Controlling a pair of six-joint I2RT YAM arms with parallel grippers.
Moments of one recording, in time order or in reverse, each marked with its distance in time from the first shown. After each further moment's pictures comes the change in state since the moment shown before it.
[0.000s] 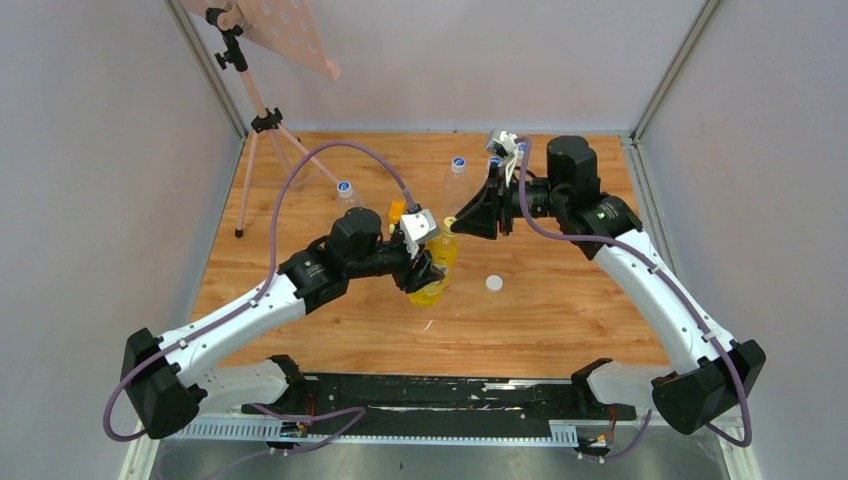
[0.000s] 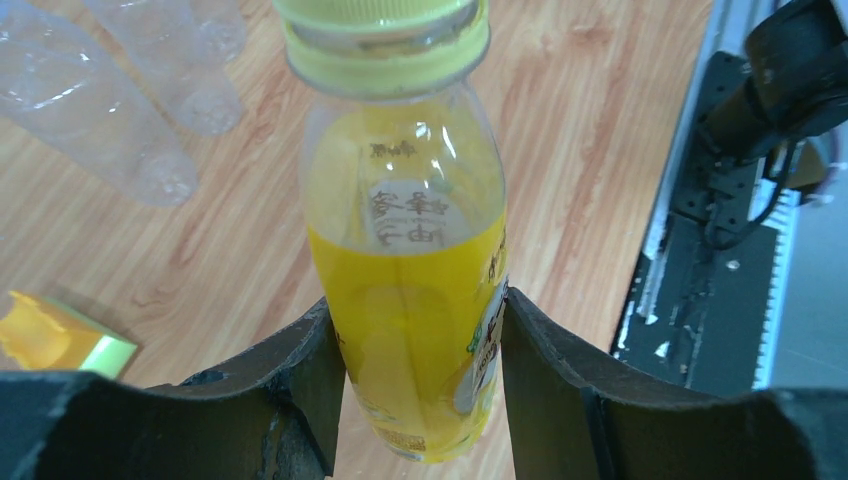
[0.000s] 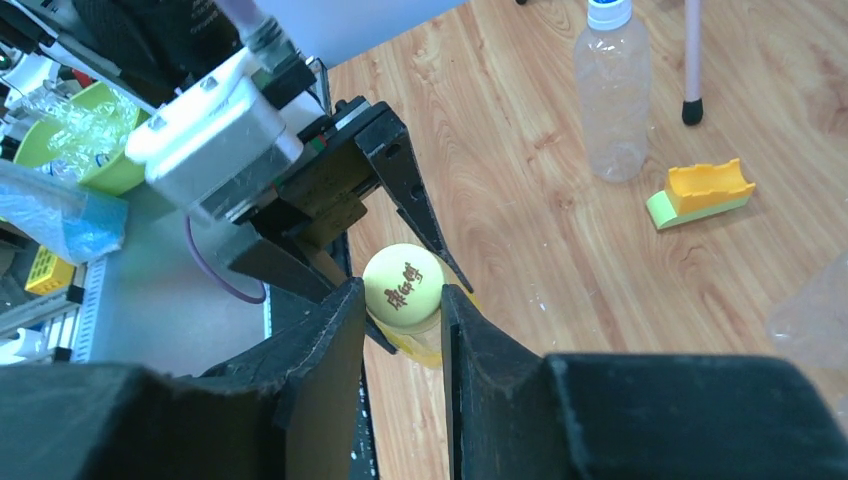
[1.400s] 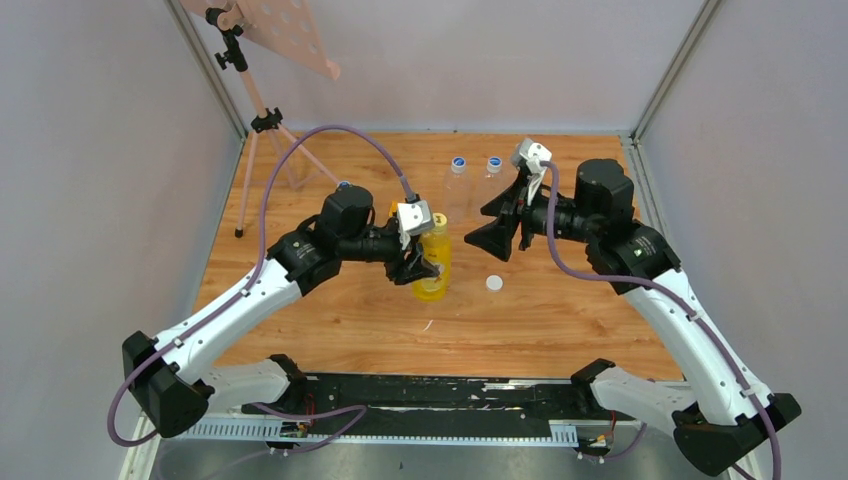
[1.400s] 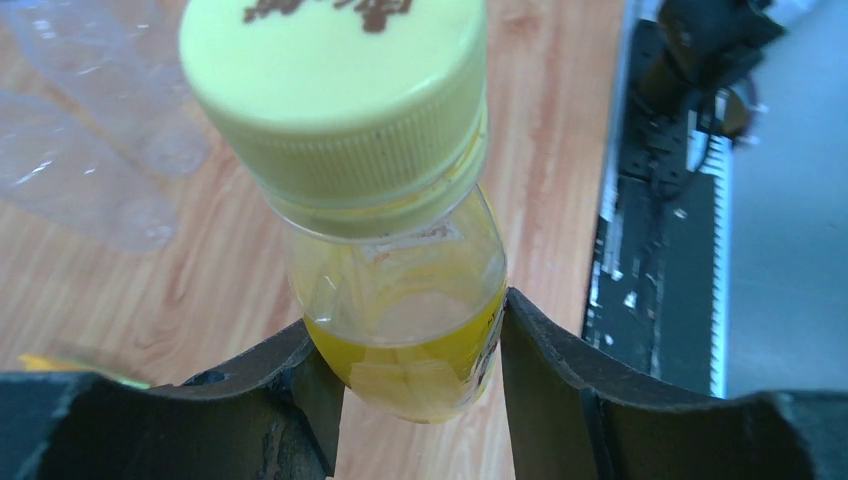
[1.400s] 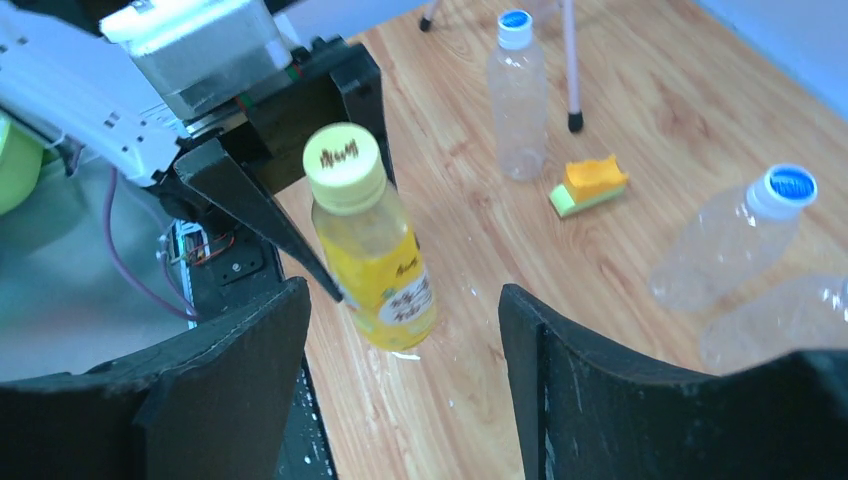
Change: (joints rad) left arm 0.074 0.040 0.152 -0.179 0.175 0.136; right arm 0.053 -0.211 -0.045 -0.087 0.317 -0.014
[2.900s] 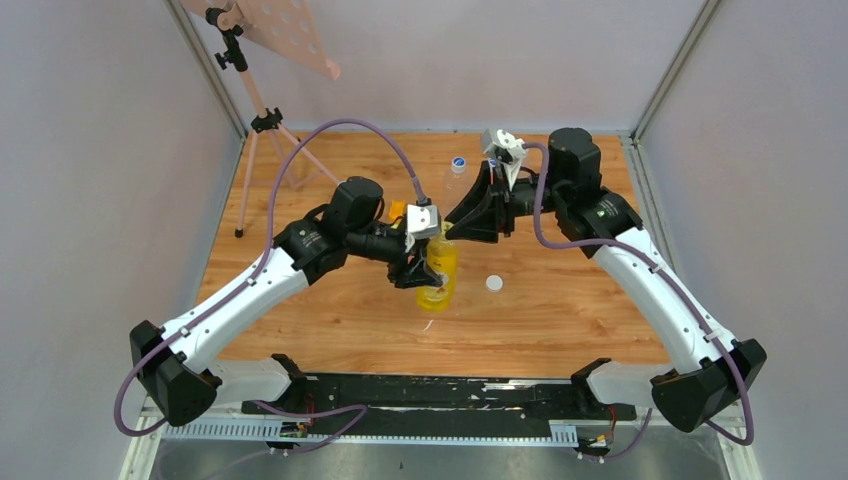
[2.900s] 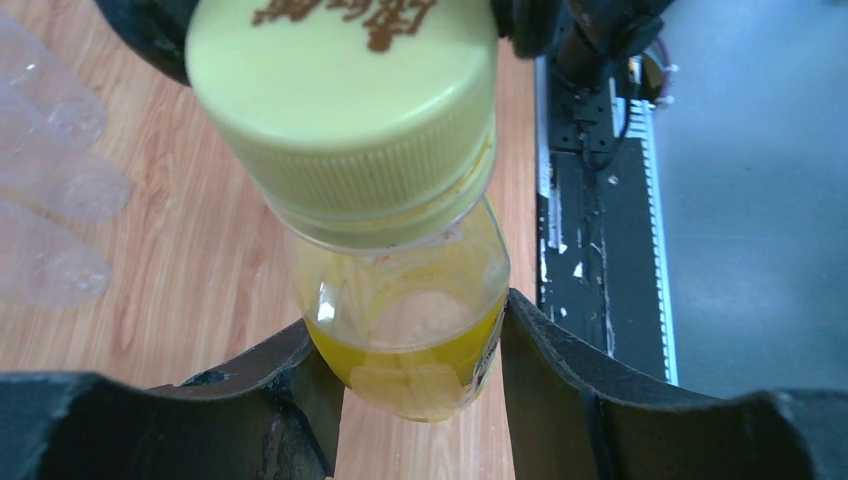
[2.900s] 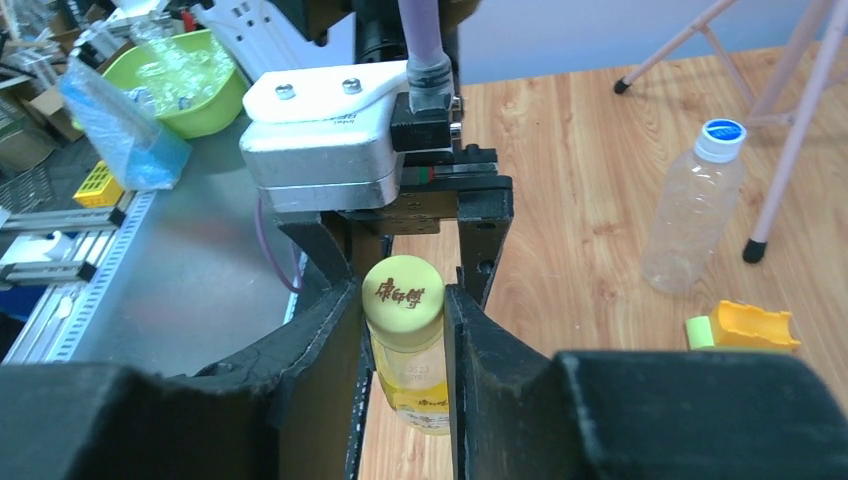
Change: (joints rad) left arm 0.000 0.074 0.114 -0.164 0.227 0.126; right arm -0.017 0.222 0.102 0.172 -0.550 -0.047
